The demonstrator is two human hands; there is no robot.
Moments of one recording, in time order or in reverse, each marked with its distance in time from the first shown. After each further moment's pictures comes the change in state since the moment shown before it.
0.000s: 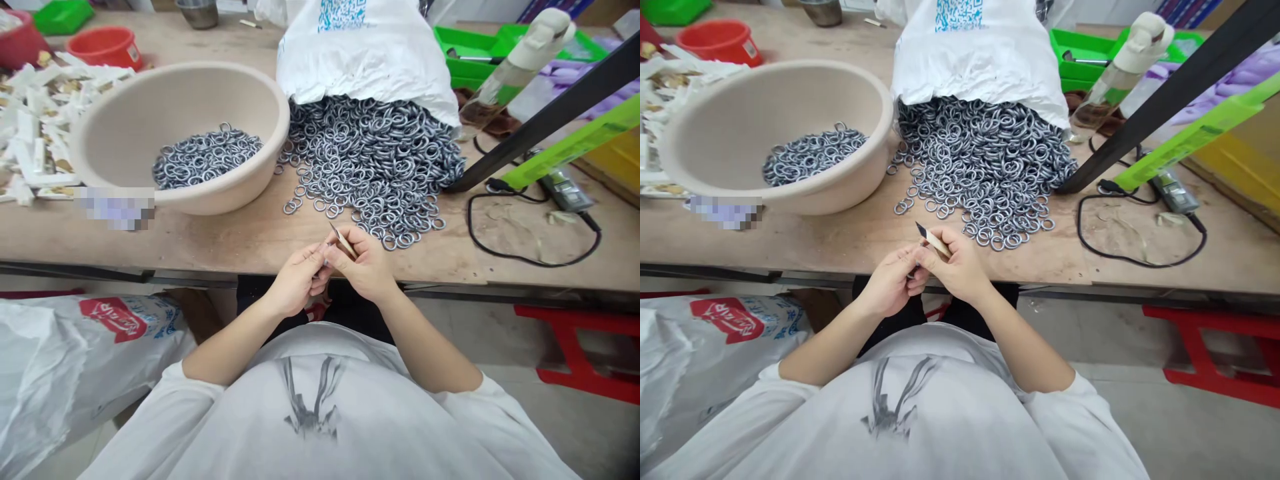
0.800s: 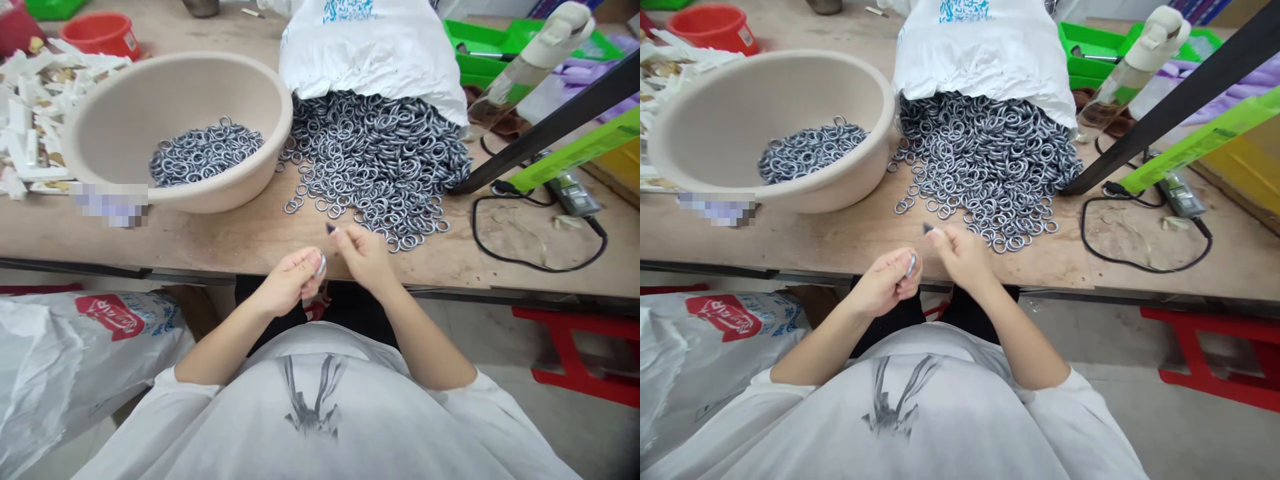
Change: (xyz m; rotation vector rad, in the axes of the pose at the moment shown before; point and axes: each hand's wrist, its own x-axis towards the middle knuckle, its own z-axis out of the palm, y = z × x) left_hand -0.003 0.002 -0.020 0.062 -0.124 0.064; right_hand 0.006 0.008 -0.015 -0.507 0.104 -0.157
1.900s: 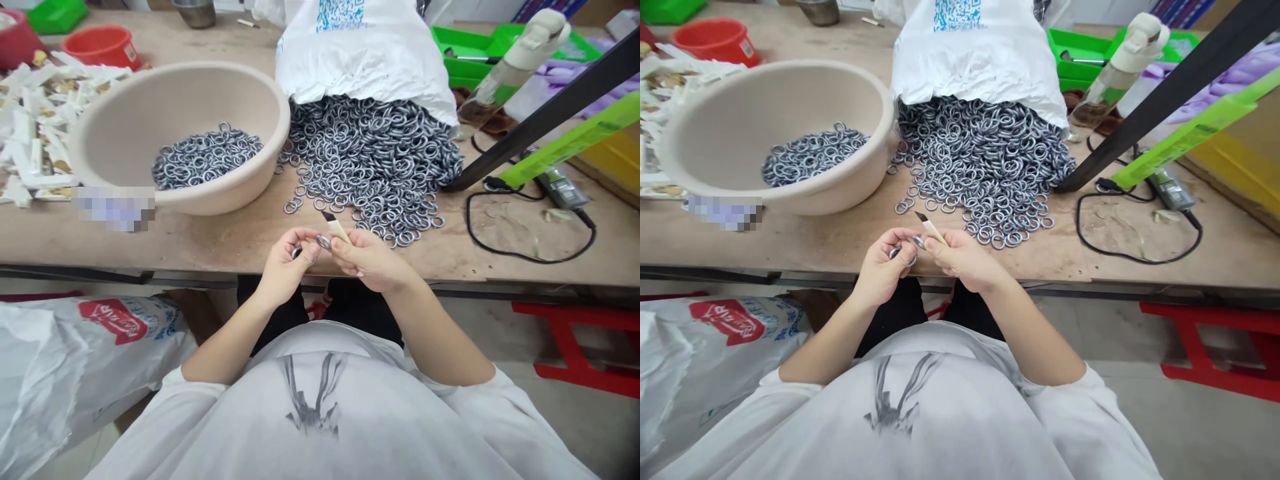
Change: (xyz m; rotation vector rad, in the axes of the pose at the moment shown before) left_hand 0.010 -0.005 -0.014 0.287 0.294 0.274; right_hand 0.009 -0.016 -0.007 0.785 -0.468 0.422
